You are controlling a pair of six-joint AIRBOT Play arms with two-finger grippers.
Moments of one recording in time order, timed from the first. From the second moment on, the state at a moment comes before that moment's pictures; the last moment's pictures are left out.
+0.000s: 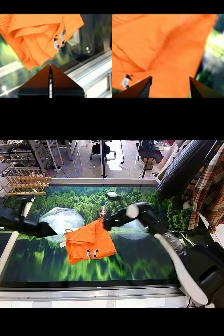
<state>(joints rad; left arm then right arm) 0.14 -1.28 1.33 -2.23 1.48 1.91 0.43 -1.65 1.68 -1.17 1.14 1.46</state>
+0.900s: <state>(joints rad) -0.06 -1.75 1.26 -2.20 1.33 1.91 0.23 -2.12 1.75 -0.52 1.28 1.29</state>
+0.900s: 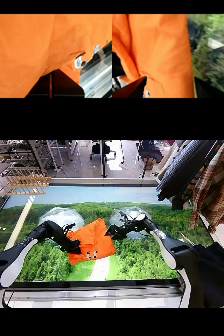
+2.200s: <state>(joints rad) 0.04 -1.00 1.26 -2.02 1.70 1.96 -0.79 -1.32 1.87 -0.81 1.75 1.62</state>
